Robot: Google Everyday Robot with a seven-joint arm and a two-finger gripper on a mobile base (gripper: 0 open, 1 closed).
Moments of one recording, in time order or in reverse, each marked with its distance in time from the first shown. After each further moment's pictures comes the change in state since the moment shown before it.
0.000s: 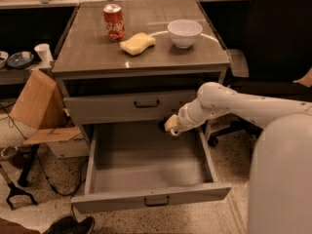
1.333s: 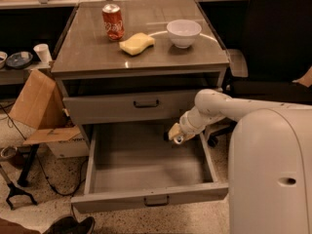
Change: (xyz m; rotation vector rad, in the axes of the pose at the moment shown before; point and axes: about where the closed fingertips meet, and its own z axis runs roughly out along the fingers) arm 0.020 -0.041 0.046 0.057 0.117 0.061
